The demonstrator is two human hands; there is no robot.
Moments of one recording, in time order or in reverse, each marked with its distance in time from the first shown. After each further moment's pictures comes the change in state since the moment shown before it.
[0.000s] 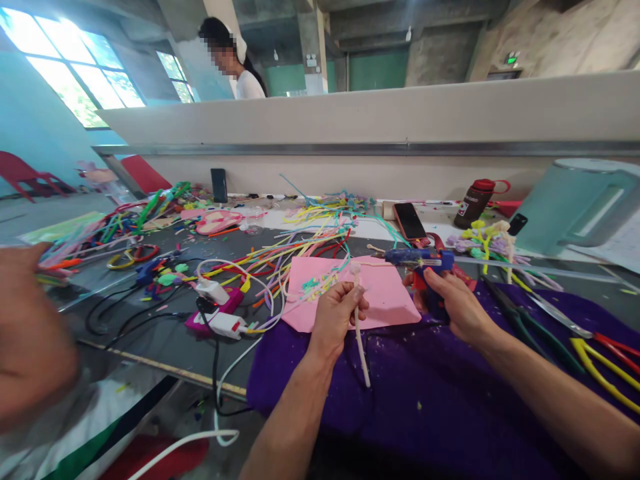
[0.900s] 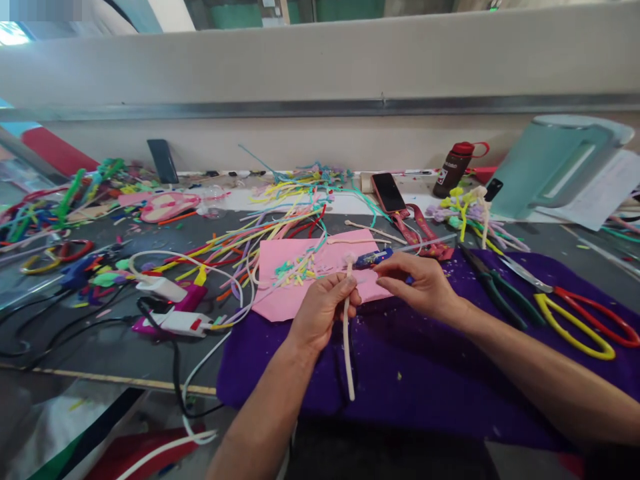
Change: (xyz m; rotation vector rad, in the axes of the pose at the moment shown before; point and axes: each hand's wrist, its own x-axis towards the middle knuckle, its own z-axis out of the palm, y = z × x) left_hand 0.000 -0.005 0.010 -0.096 -0.275 -0.261; right_hand -0.003 0.002 0.003 -0.667 -0.097 -0.519
